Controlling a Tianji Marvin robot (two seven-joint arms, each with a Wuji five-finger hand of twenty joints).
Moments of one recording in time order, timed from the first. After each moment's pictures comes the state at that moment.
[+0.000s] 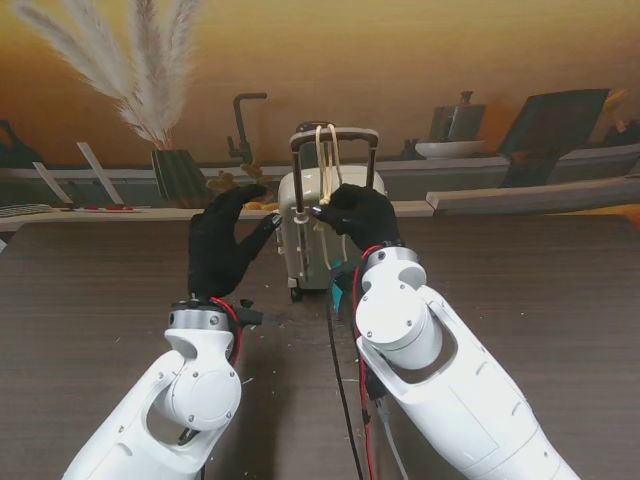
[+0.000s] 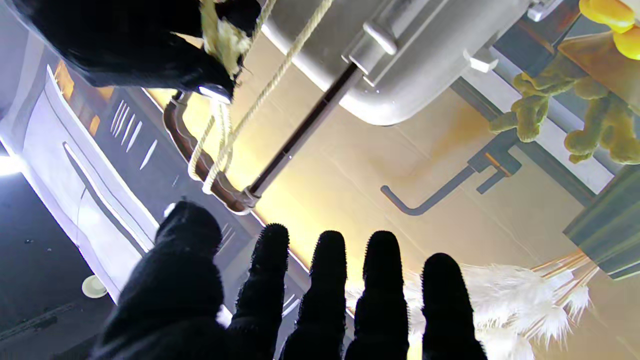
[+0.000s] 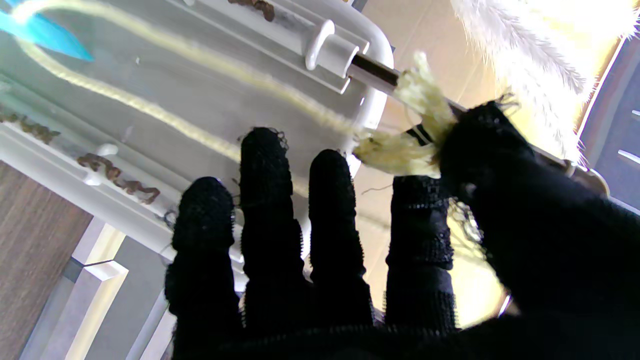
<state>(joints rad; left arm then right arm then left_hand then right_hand) 1.61 -1.24 -1.11 -1.87 0.61 0.09 0.60 -1.35 -1.34 0.96 -1.78 -0.15 0.47 -0.46 0.86 -0.14 0.06 0.03 0.44 0.04 0.50 0.47 0.44 0.16 0.47 0.68 0.35 0.20 0.65 0.69 0.01 0.27 1.03 0.69 0.55 -0.76 1.08 -0.30 0.95 -0.14 1.03 0.49 0.88 0.13 0.88 0.65 0.93 0.22 0.77 0.52 0.49 0.40 1.30 0.71</state>
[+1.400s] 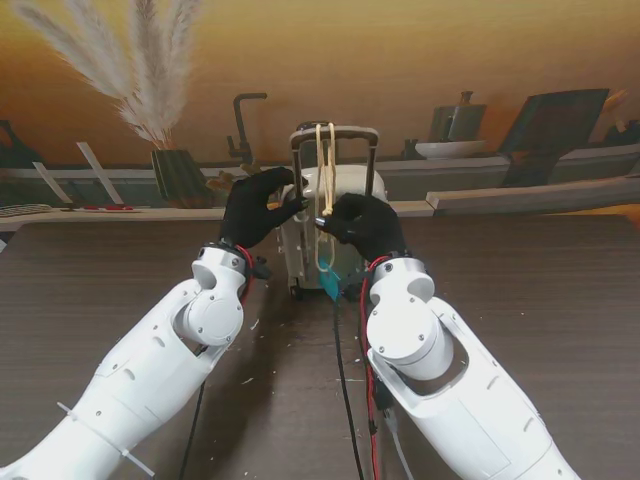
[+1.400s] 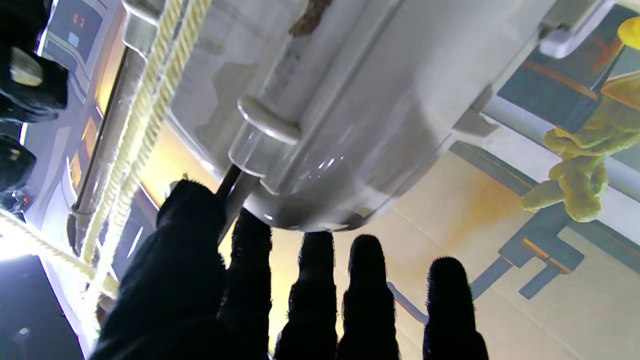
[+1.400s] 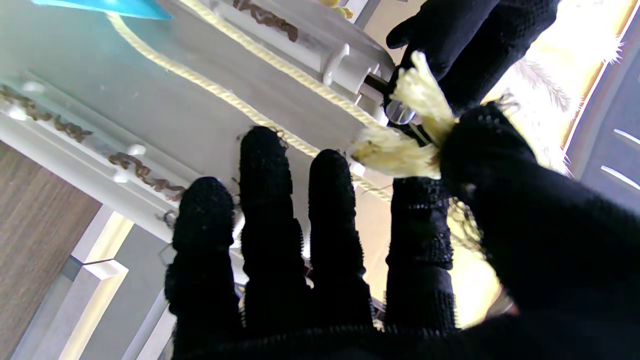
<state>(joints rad) 1.17 -1.24 -0.97 -1.34 0.52 -0.14 0.49 -1.40 -1.30 0.98 -1.82 -0.19 0.43 -0.41 0.89 -0.25 0.08 -0.03 0.61 -0.10 0.57 0.34 0.58 0.05 0.30 0.38 0.46 0.06 0.33 0.40 0.08 0.27 0.67 0.58 0.55 -0.76 1.08 -0.30 0.95 -0.14 1.03 0.50 0.88 0.13 0.88 0.64 0.94 0.23 0.76 0.52 0.49 0.40 1.30 0.71</state>
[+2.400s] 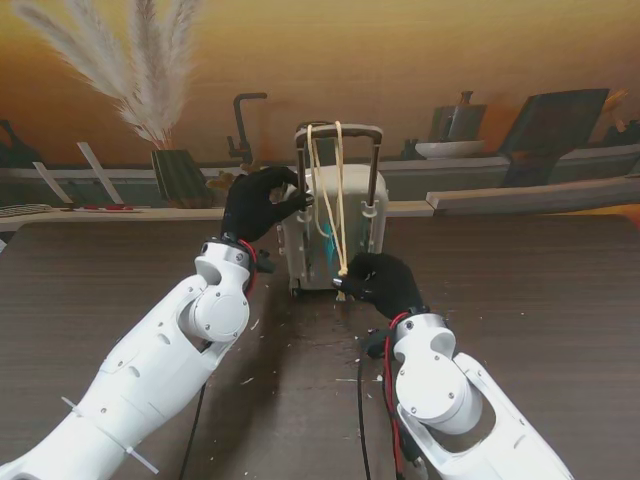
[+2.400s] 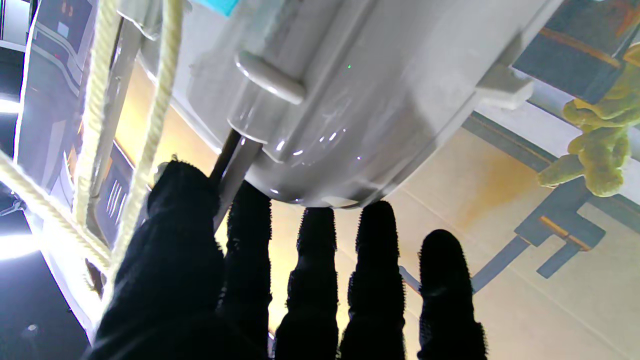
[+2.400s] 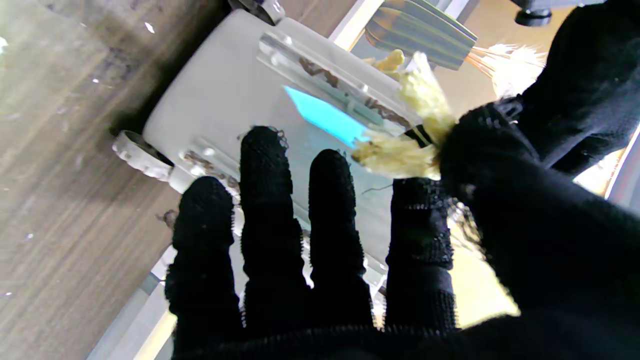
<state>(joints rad) 1.16 -1.25 -0.96 -1.36 0.55 -0.10 0.52 -1.63 -1.24 1.06 -1.86 -0.28 0.31 -0.31 0.91 -0.32 0.02 -0.04 0.72 -0.12 0.80 0.34 0.74 0.05 0.32 0.48 0.62 0.15 0.58 0.51 0.19 0.27 1.11 0.60 0.55 -0.75 1.08 -0.31 0.95 -0.14 1.03 0.51 0.88 0.13 0.88 0.64 0.94 0.23 0.76 0.52 0.49 0.40 1.30 0.70</state>
